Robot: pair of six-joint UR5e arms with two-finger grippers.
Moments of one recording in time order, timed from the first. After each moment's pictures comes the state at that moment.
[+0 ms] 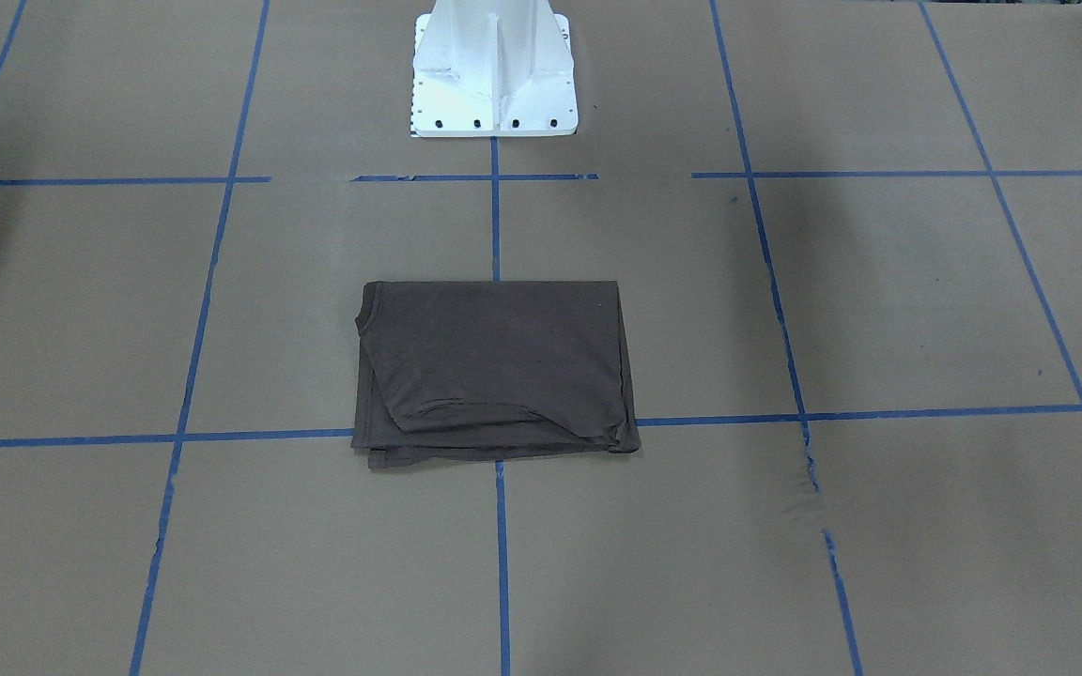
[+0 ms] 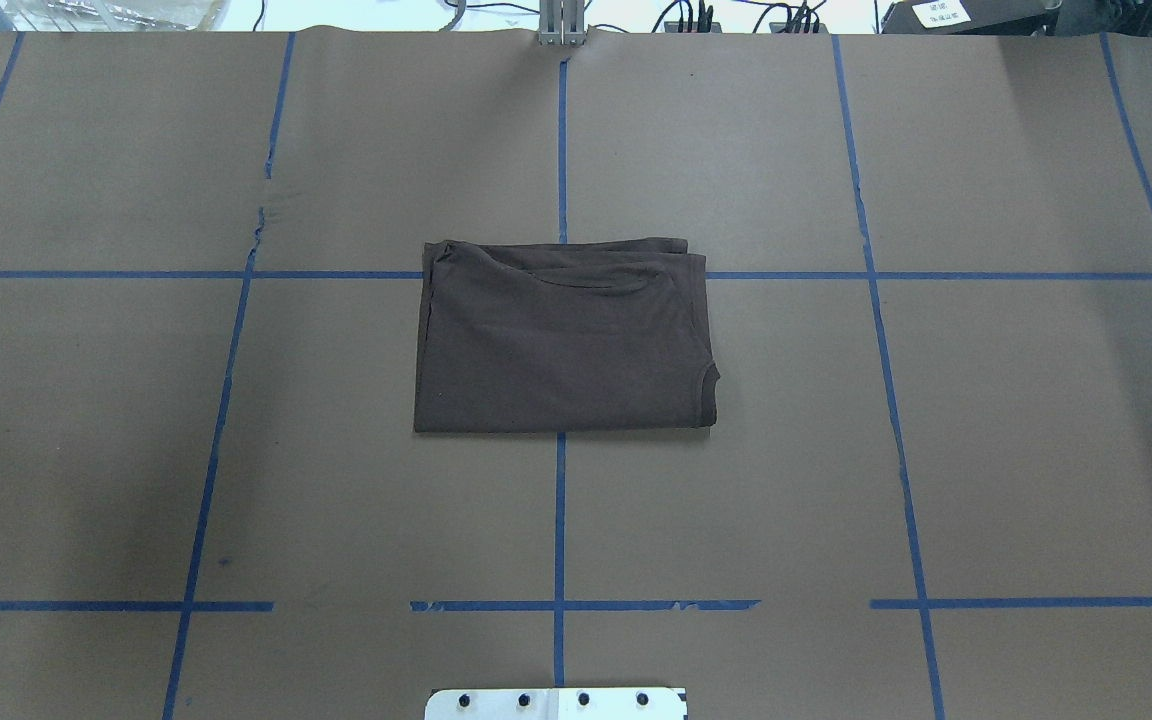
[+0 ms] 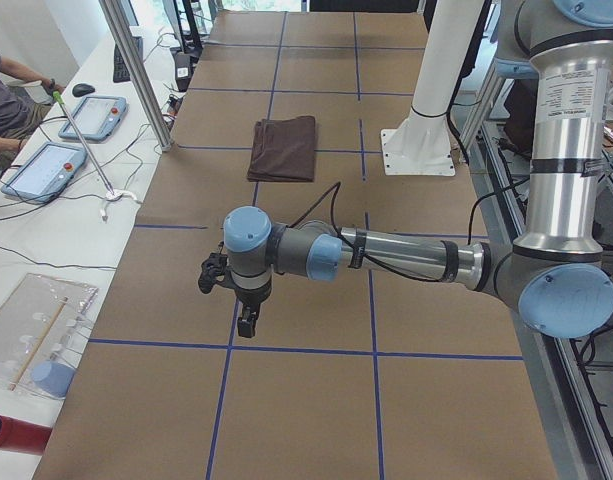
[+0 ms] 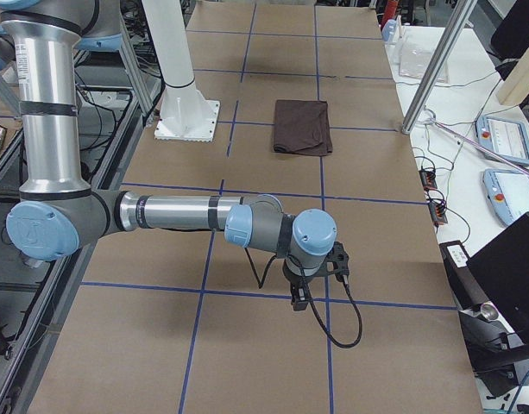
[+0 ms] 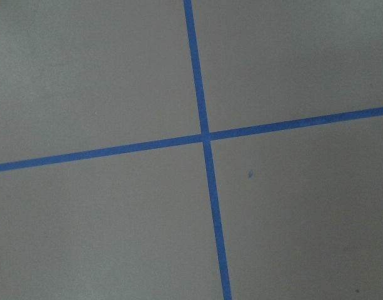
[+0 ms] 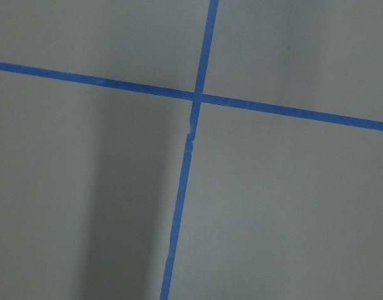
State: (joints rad) left arm -1.52 -1.58 -1.68 -1.59 -2.29 0.03; right arm 1.64 -1.57 1.61 -1.76 2.38 -0.31
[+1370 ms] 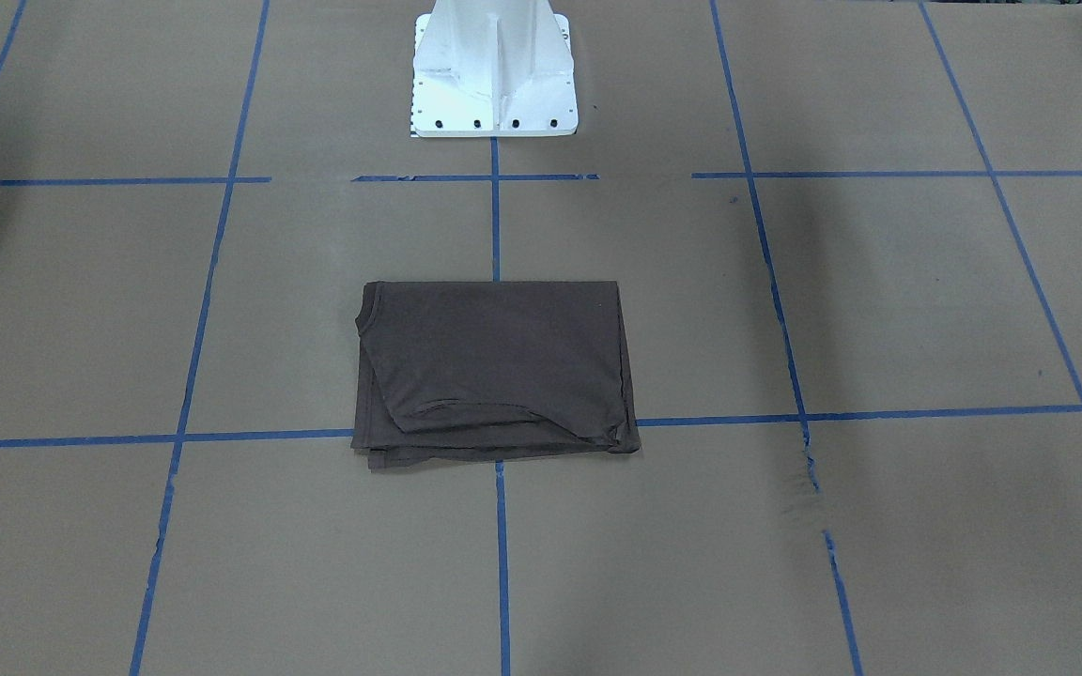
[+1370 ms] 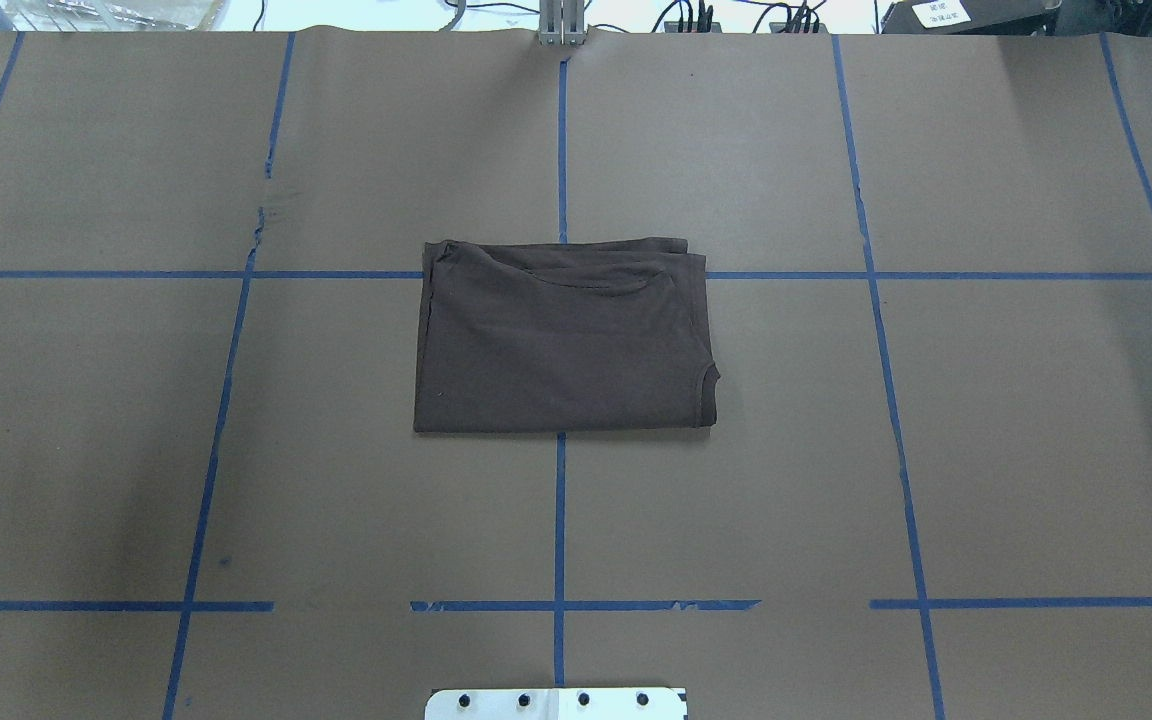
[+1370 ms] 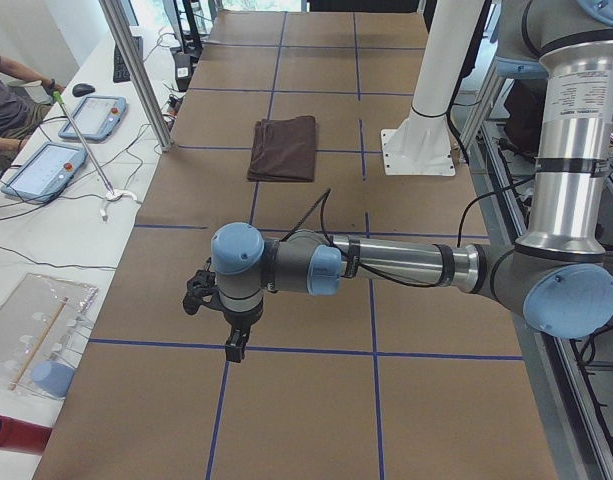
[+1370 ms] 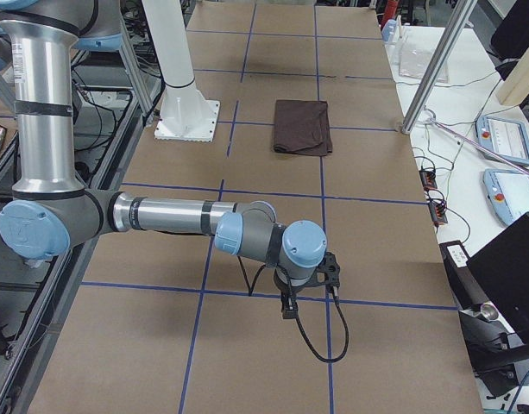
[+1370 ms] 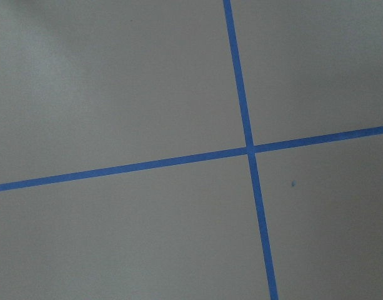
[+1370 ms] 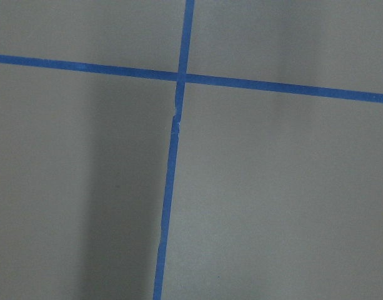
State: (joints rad) left arm -1.63 -1.60 -1.63 -1.58 -2.29 0.14; right arm 1.66 -1.60 1.61 -1.76 2.38 -0.30
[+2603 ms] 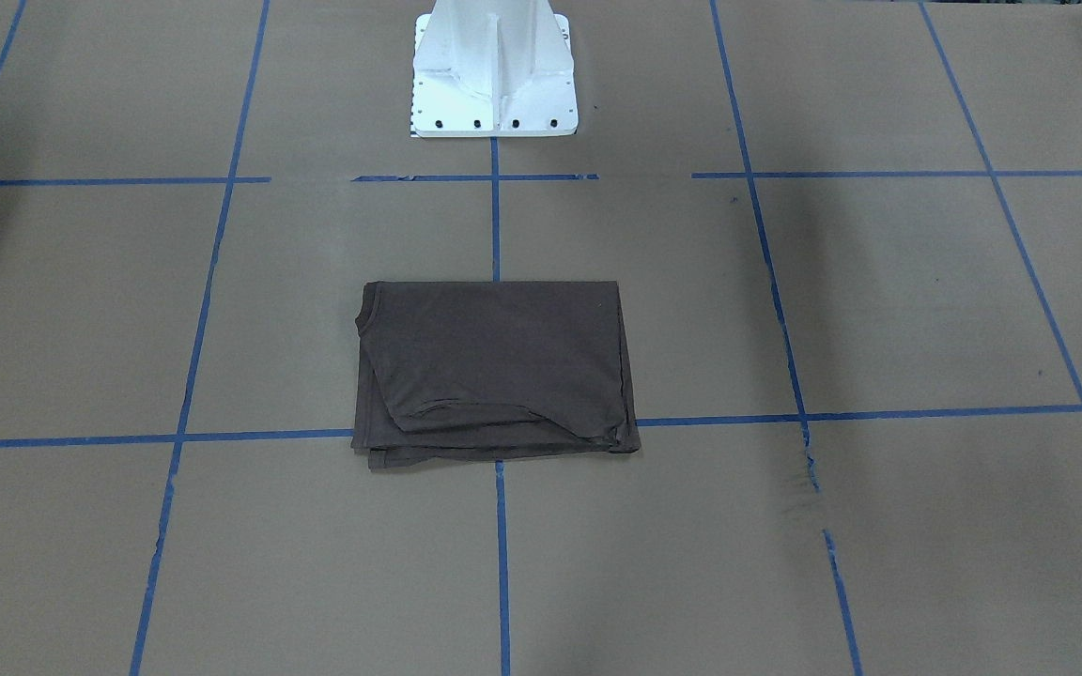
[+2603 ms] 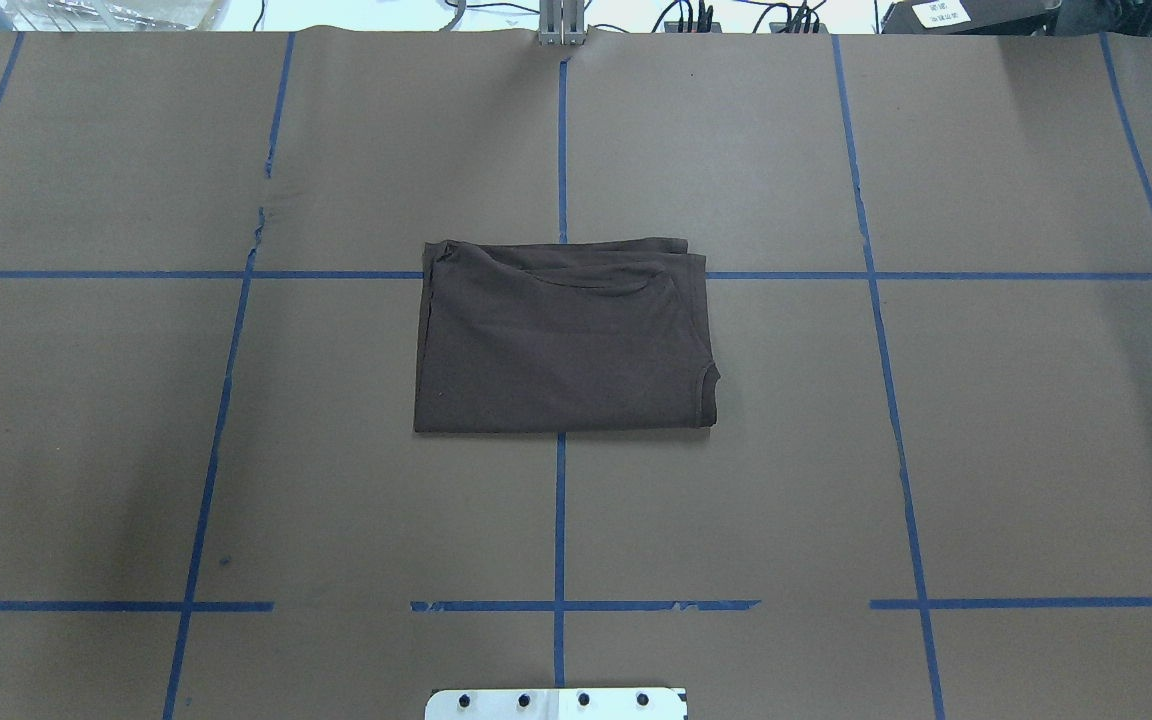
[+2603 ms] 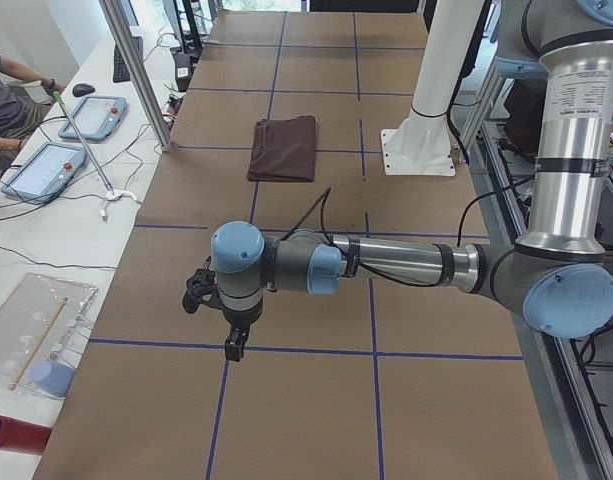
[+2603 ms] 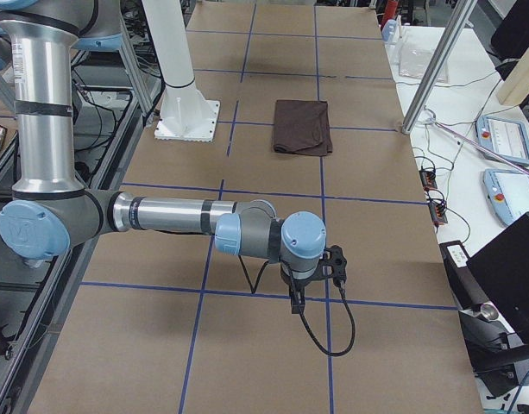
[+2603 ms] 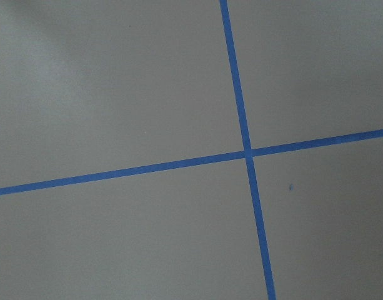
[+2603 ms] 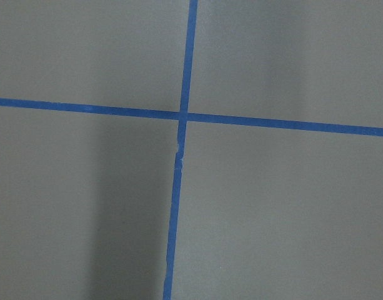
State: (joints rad) left arm -1.63 -1.60 -1.63 -1.58 -2.29 0.13; right arm 1.66 -1.60 1.62 -1.64 2.39 -0.17
